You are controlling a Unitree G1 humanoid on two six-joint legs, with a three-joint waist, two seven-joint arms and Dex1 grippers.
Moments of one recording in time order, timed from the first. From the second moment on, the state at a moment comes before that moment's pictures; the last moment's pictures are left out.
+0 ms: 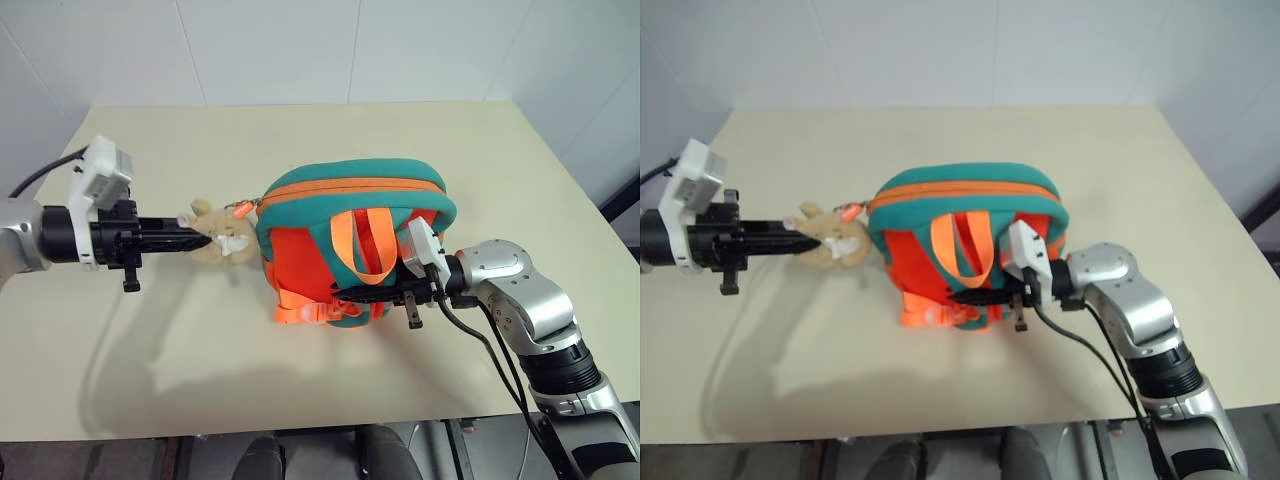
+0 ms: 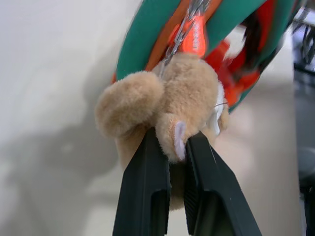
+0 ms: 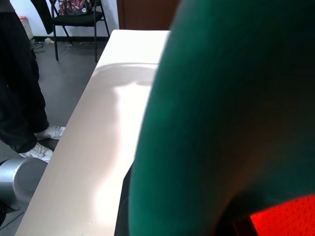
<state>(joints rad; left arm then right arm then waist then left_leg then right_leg) -0.49 1.16 0.18 -0.15 -0.73 0.82 -1.08 -0.60 -0.58 0.18 -0.20 0.50 0.41 1.25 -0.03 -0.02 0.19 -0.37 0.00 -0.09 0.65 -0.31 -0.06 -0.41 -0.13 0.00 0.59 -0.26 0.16</state>
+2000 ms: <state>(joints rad) -0.48 1.03 0.29 0.05 -0.47 0.70 -1.14 -0.38 -0.86 -0.12 -0.40 0.65 0.67 1.10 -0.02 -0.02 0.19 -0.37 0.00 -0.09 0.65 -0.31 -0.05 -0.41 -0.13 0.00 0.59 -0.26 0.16</state>
